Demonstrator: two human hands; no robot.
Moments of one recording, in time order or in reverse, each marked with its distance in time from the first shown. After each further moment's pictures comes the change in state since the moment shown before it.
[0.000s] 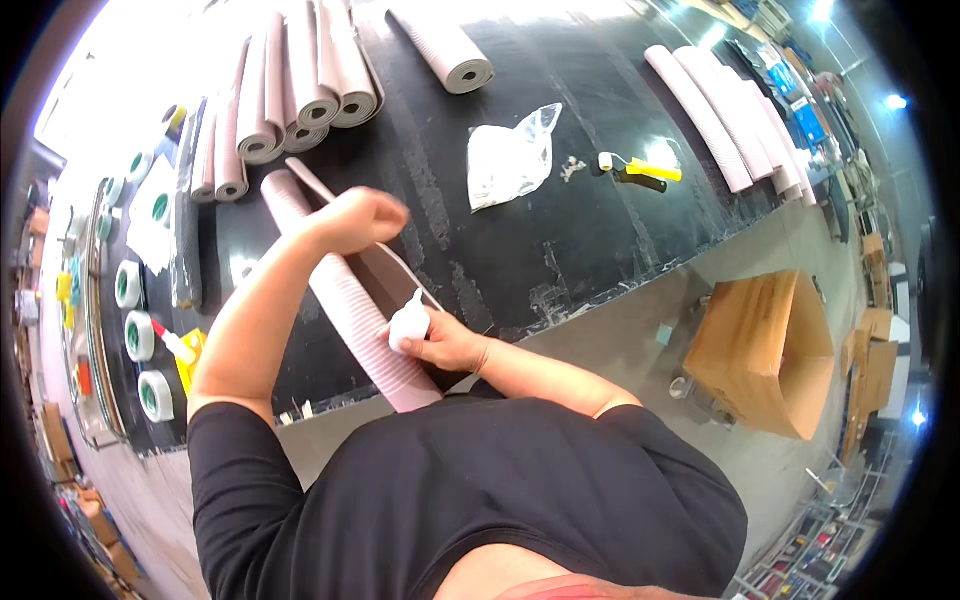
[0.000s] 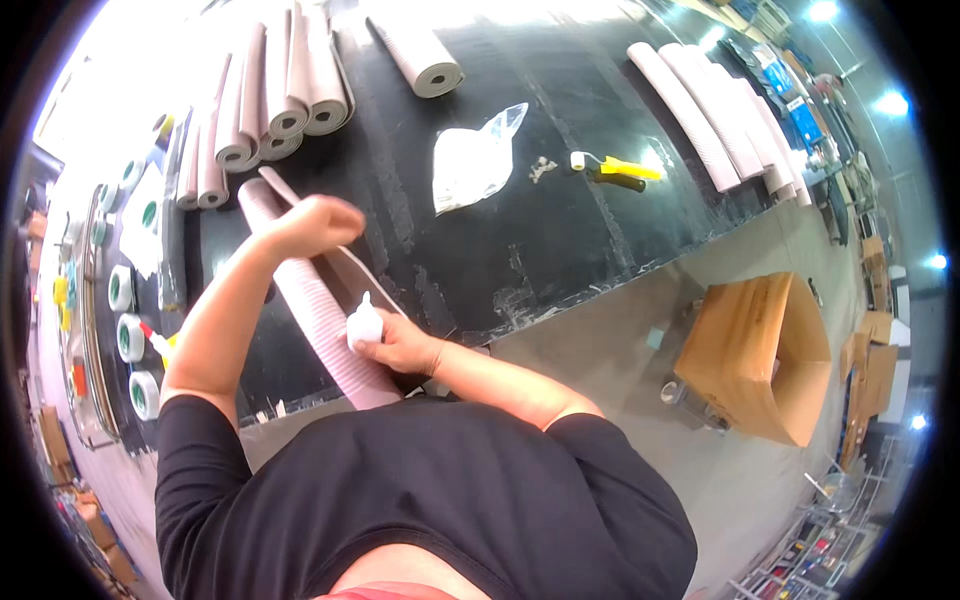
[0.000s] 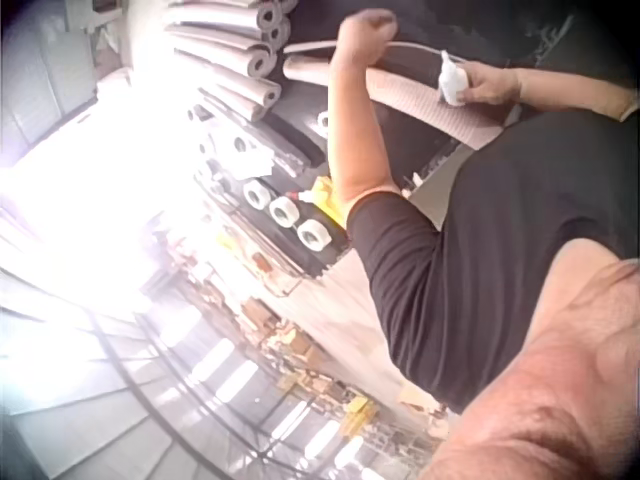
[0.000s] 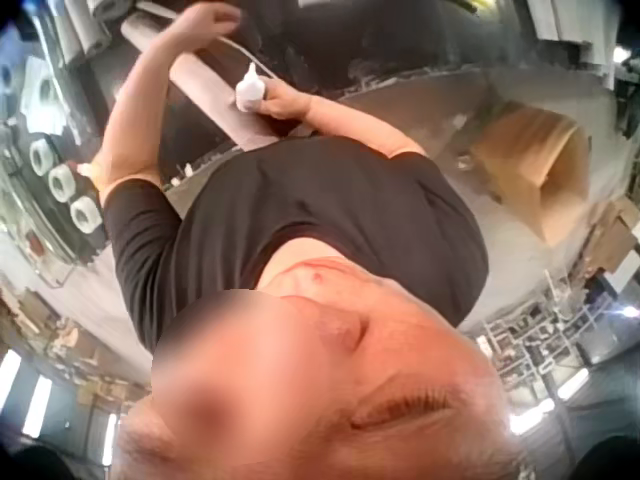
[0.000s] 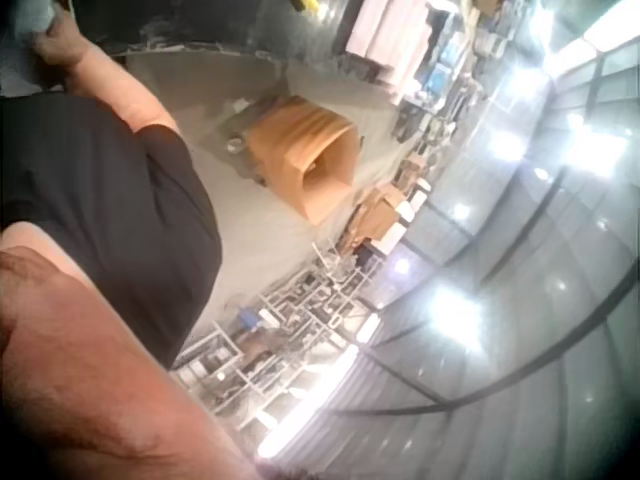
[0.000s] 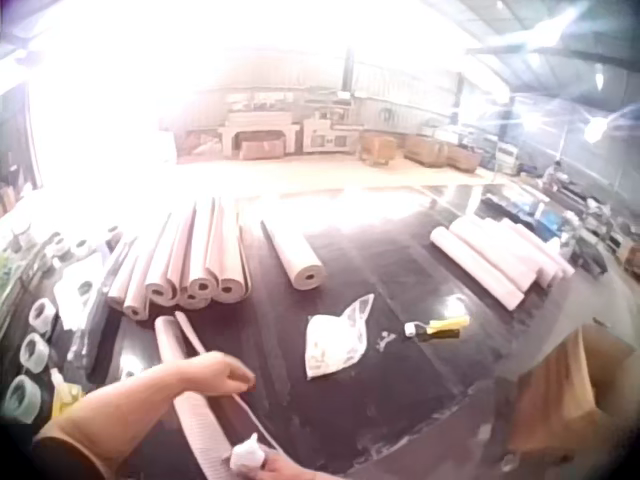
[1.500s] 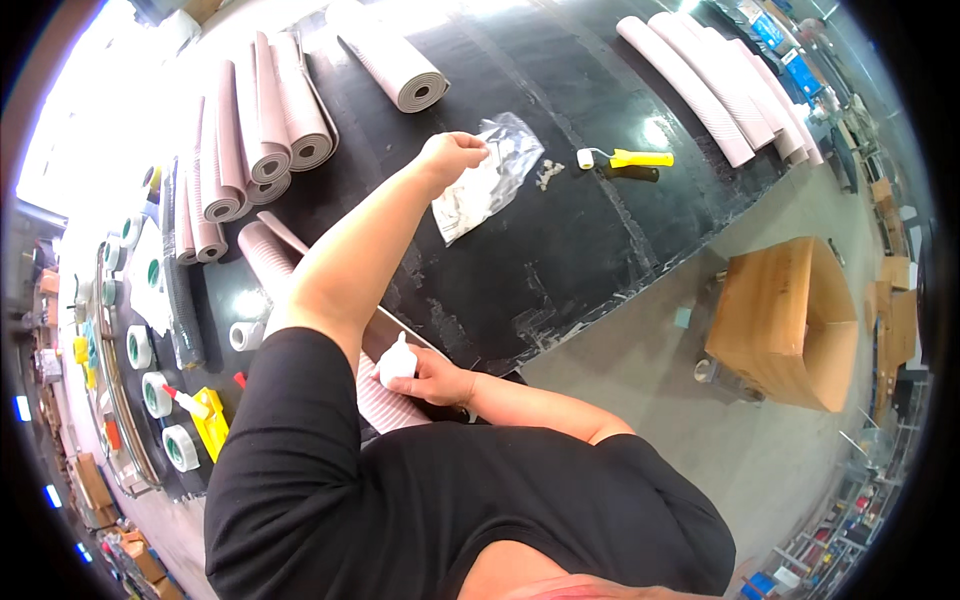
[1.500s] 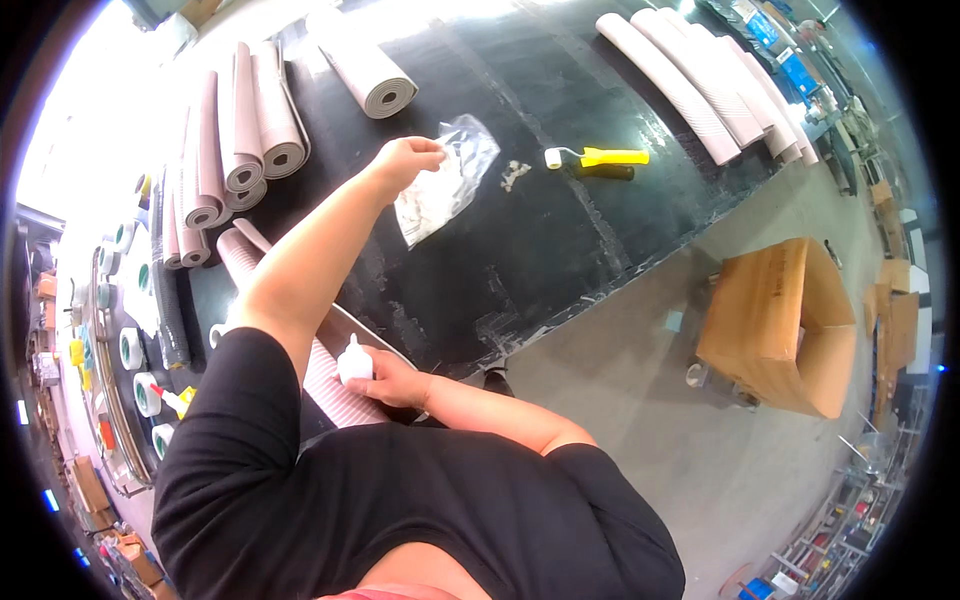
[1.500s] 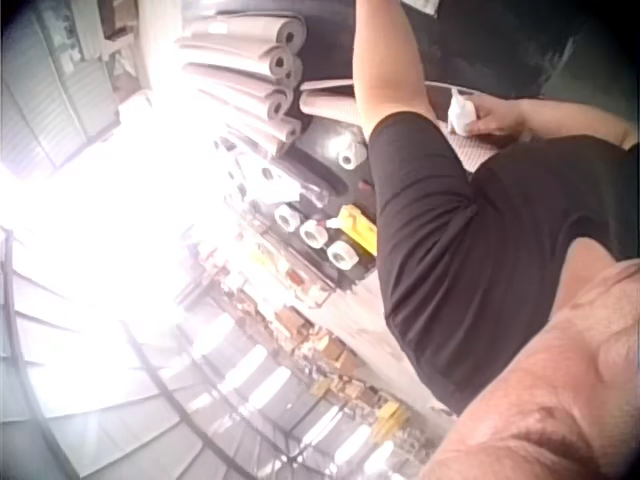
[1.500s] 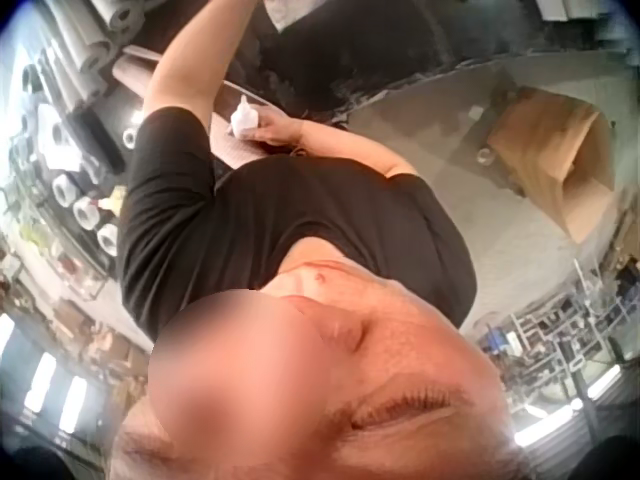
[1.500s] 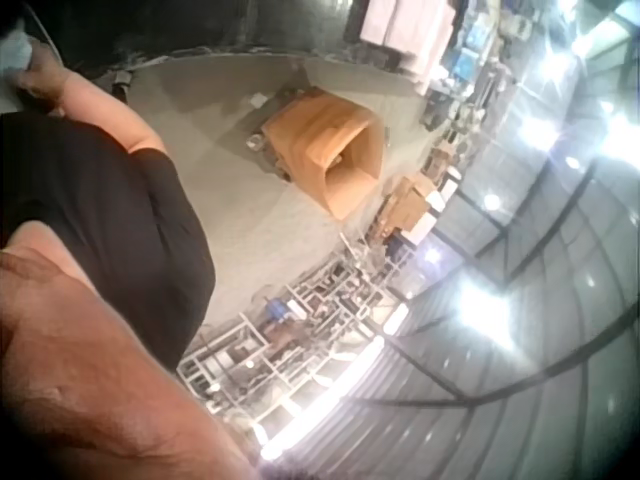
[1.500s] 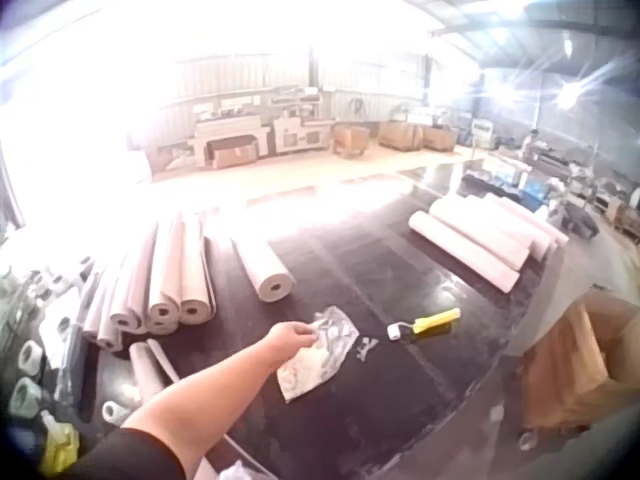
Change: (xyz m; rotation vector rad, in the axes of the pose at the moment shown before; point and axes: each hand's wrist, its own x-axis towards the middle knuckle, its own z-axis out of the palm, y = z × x) left_hand 0.235 0.045 0.046 -0.520 0.208 -0.167; right_hand -0.003 0.023 -0.013 0.160 0.086 -0.010
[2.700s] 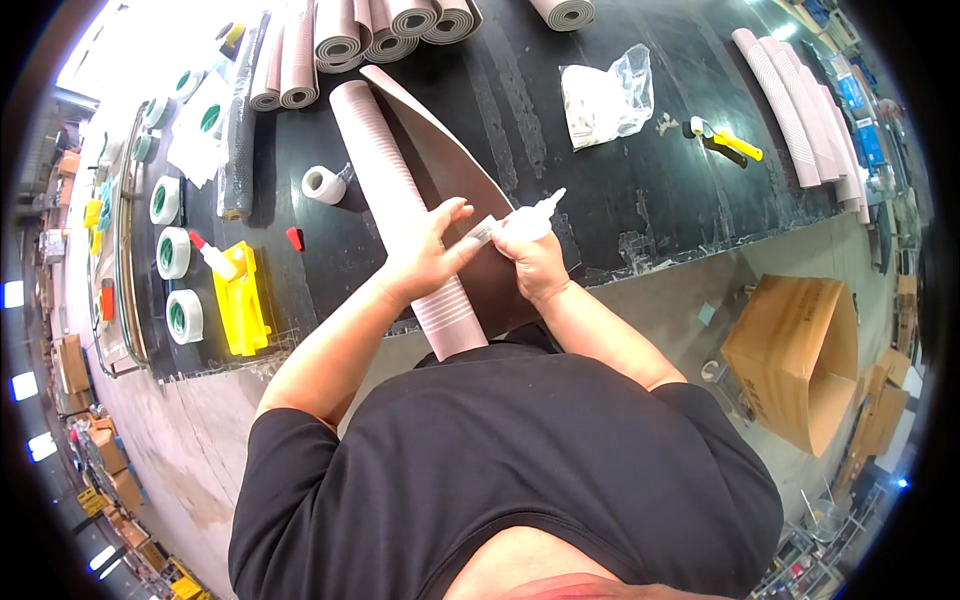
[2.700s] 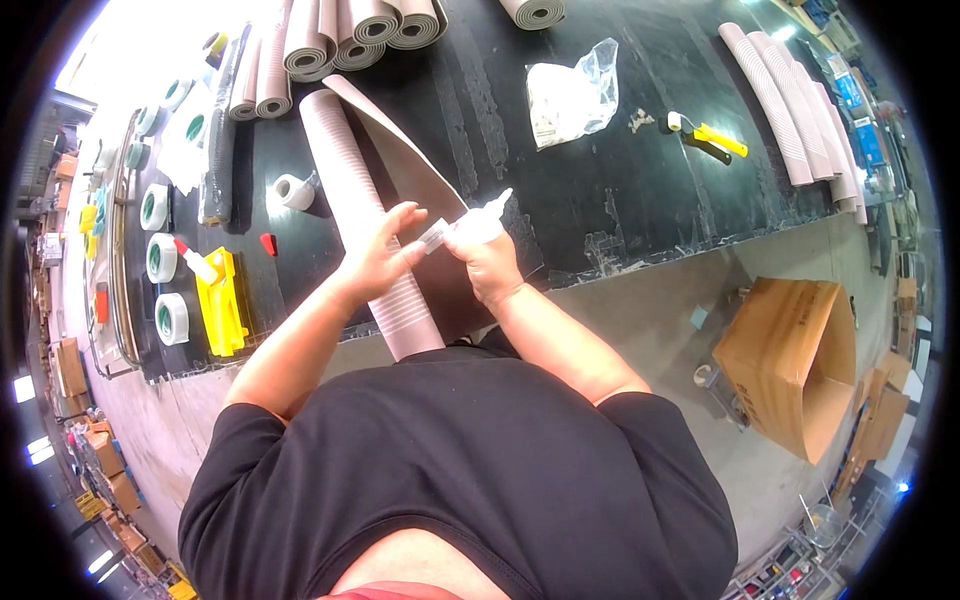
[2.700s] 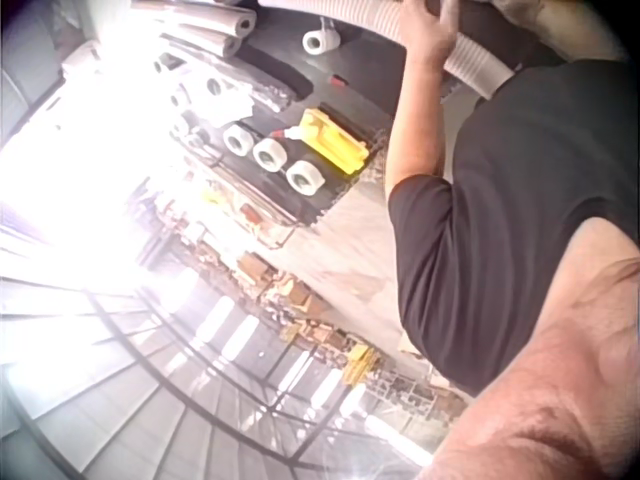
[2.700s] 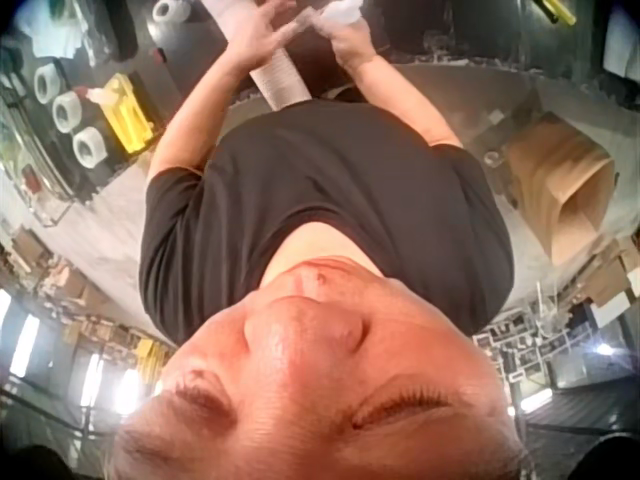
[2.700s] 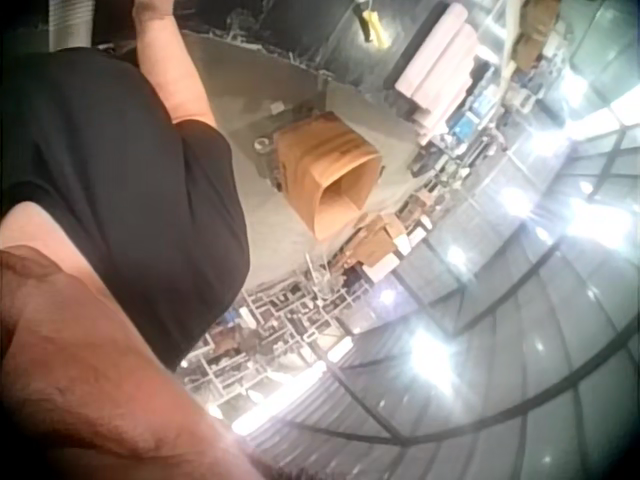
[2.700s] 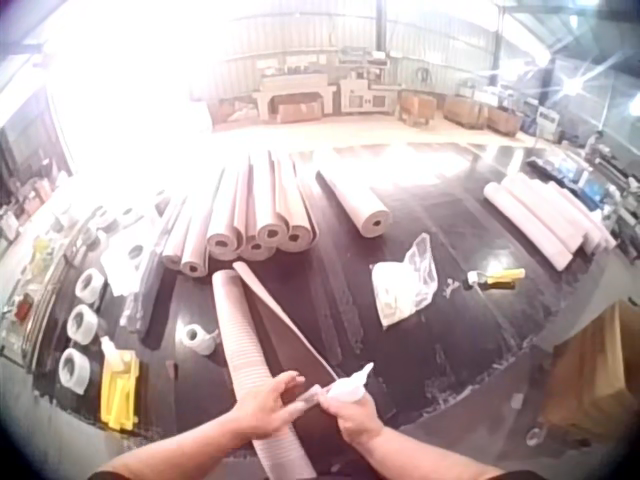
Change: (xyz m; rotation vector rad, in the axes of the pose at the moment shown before) left_hand -0.351 -0.132 -0.052 0.300 0.216 0.201; right_hand 0.016 -0.002 0.038 0.083 0.508 -0.022
